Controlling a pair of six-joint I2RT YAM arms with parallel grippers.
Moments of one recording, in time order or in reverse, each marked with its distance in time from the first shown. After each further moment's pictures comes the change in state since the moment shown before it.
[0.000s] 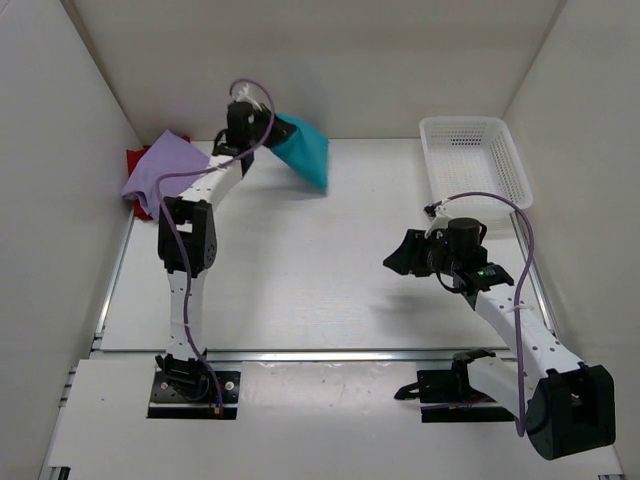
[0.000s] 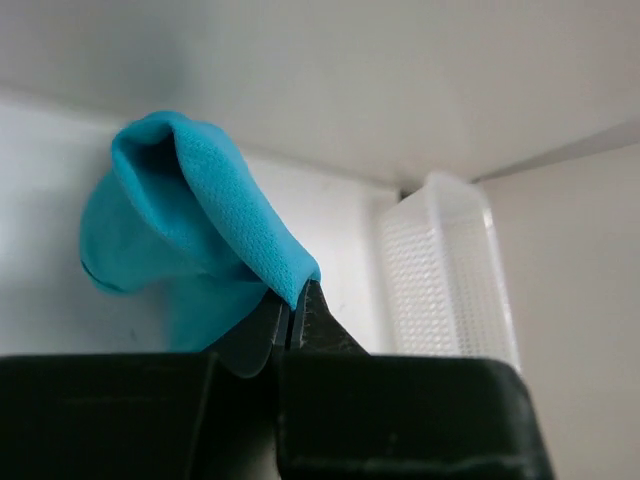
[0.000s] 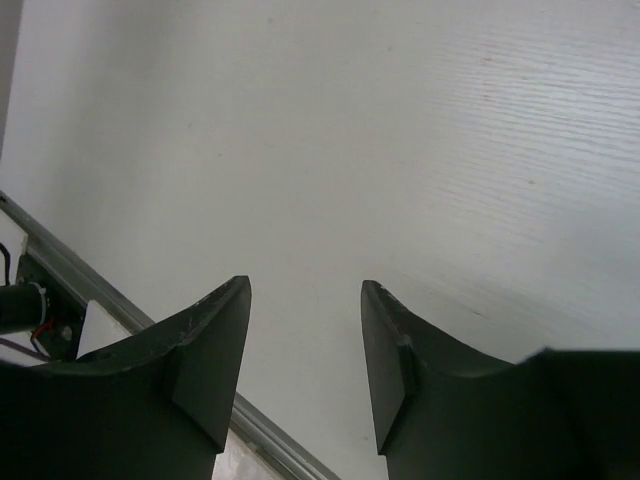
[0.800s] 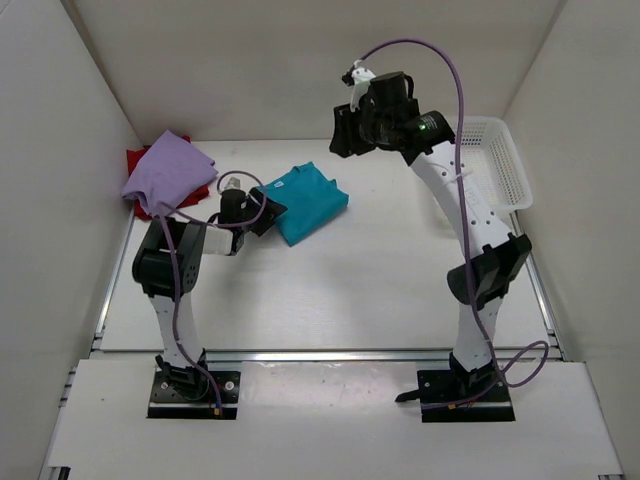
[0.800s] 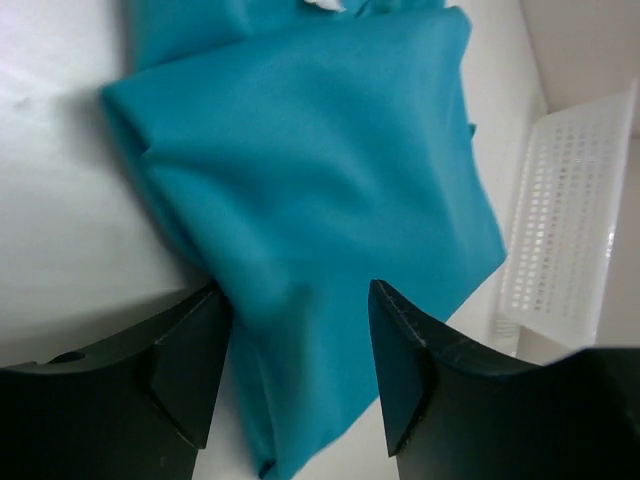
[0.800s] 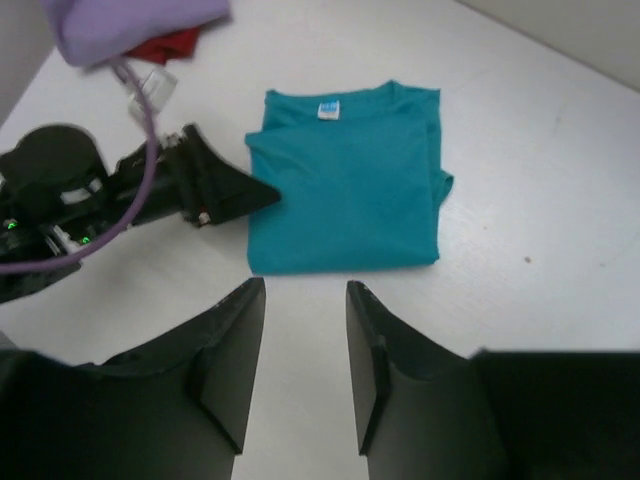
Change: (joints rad) left arm 0.011 -0.352 -1.023 0.422 -0.095 -0.140; right arm 0.247 1.005 1.750 -0.684 0.264 -0.286
